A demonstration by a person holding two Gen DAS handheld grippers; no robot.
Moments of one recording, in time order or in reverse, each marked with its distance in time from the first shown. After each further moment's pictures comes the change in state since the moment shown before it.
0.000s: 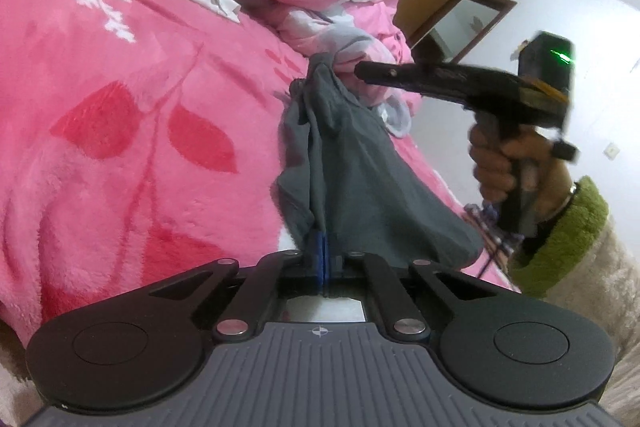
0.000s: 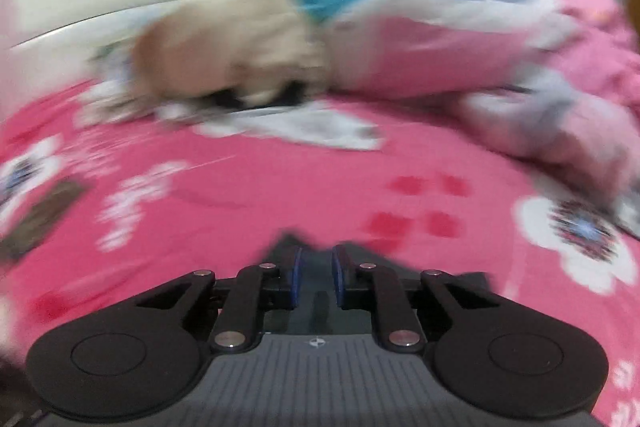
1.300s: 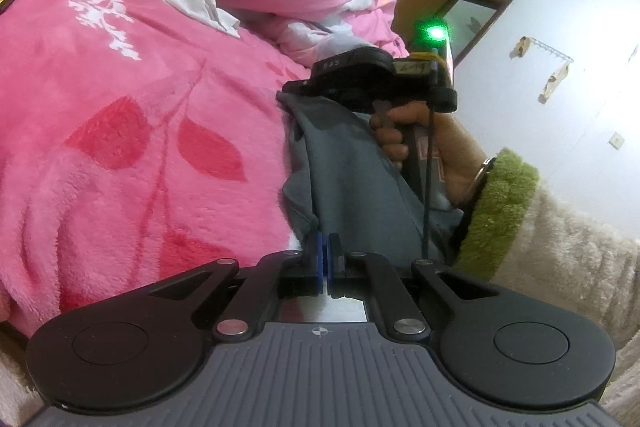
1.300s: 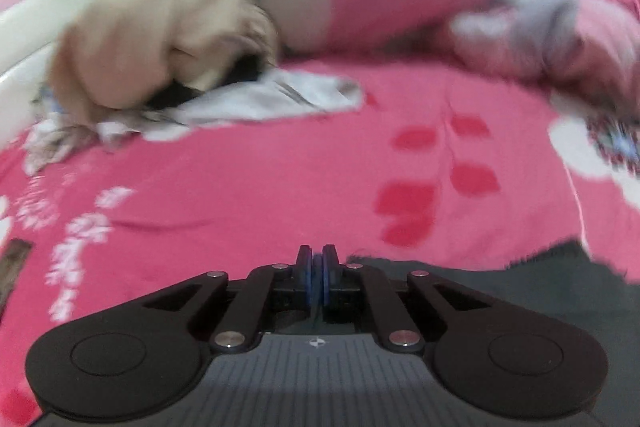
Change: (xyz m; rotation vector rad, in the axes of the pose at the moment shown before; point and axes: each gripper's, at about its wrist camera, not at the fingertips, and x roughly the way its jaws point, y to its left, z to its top) left arm -0.008 -0.005 -0.007 0.062 -0.036 0.033; right arm 0.112 -0.032 0.002 0.319 0.059 -0.087
